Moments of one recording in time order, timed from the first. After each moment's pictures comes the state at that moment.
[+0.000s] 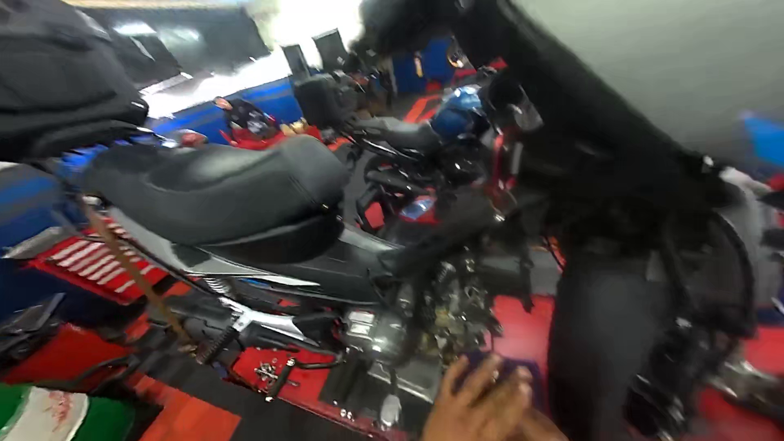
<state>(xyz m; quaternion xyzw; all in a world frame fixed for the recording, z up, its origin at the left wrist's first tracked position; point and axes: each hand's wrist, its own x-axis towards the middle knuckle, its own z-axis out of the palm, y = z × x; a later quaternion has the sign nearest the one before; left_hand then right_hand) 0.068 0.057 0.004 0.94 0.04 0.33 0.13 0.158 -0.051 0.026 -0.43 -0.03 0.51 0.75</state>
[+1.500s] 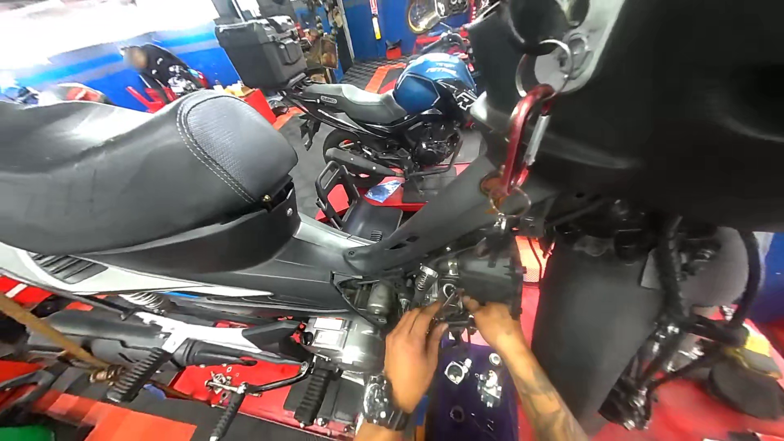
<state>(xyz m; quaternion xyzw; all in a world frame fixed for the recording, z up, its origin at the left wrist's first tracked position) 0.123 0.173 -0.037 0.87 0.23 0.38 0.20 0.298 0.091 -0.042 -0.84 -0.24 0.20 0.44</state>
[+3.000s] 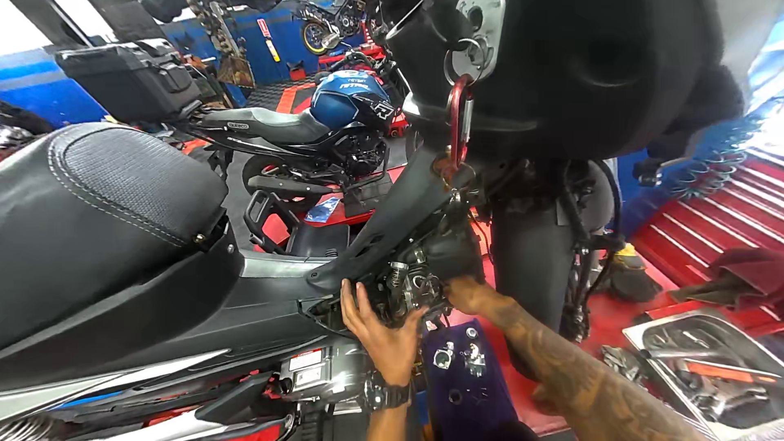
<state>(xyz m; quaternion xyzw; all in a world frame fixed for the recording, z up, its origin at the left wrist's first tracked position) 0.133 0.199 -0.045 0.77 0.27 0.53 0.25 0.299 0.092 -0.005 -0.87 -0.39 0.27 0.08</state>
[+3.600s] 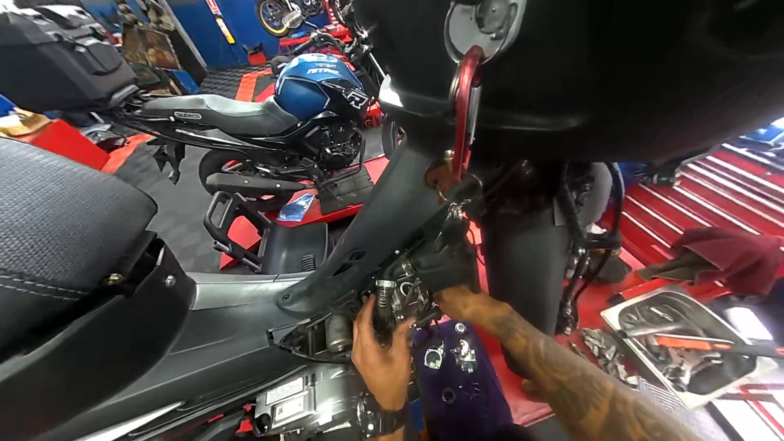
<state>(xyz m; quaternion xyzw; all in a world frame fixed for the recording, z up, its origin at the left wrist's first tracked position) 0.143 0.197 -0.055 0.75 0.23 0.49 0.37 0.299 0.095 -0.005 -0.88 -0.38 0.28 0.07</state>
